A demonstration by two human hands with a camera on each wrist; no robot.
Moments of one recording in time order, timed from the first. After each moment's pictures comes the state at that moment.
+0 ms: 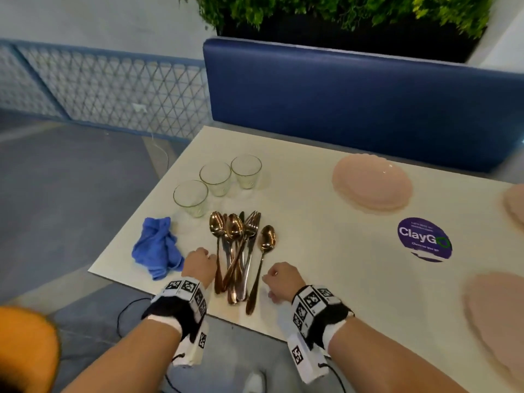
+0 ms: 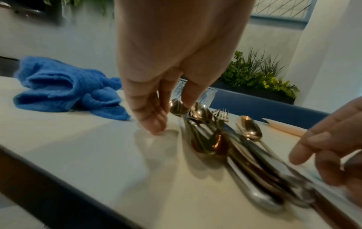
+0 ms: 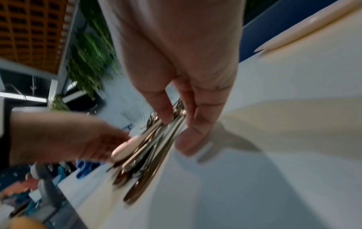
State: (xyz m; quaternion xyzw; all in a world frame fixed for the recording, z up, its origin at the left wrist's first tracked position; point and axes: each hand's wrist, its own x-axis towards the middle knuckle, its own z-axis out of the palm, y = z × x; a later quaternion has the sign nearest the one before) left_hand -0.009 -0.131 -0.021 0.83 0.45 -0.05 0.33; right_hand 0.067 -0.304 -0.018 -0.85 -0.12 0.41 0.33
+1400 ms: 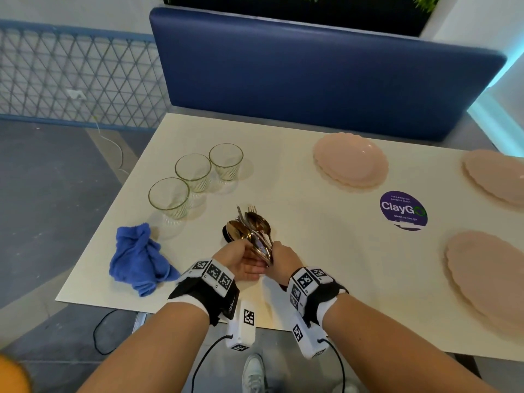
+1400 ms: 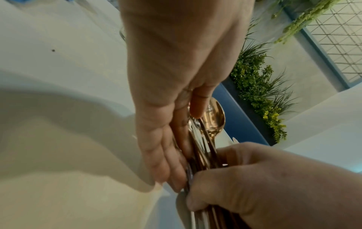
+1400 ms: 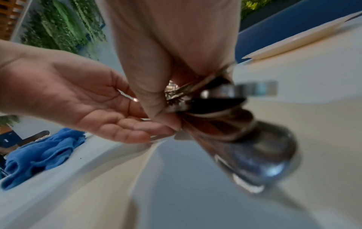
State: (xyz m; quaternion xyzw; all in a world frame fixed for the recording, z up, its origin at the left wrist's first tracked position) left_hand 0.049 -0.159 -0.016 0.50 0.42 -0.28 0.71; right_hand 0.077 -0.277 -0.028 -0.93 -0.14 0.28 0.18
